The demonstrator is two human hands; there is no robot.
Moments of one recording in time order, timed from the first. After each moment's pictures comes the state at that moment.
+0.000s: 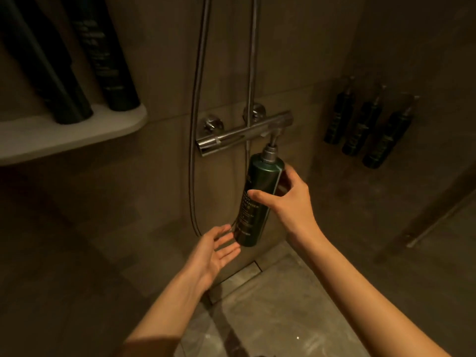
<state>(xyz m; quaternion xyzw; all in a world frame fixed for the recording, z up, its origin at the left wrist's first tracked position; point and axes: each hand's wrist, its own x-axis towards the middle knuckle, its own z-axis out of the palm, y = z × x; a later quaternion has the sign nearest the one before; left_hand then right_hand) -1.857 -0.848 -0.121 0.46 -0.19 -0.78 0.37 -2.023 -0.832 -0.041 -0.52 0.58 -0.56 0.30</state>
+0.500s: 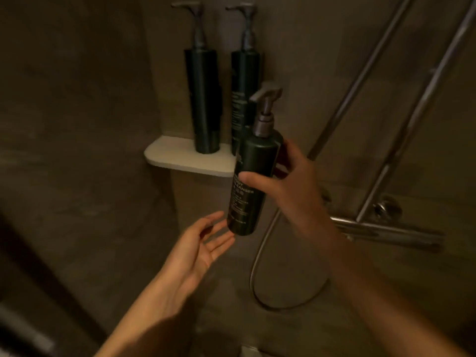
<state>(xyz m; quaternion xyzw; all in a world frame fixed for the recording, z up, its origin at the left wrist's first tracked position) -1.815 -0.868 -0.019 0.41 -0.11 -0.54 0.72 -1.949 -0.967 0.078 -0.73 0.23 -0.45 0.45</state>
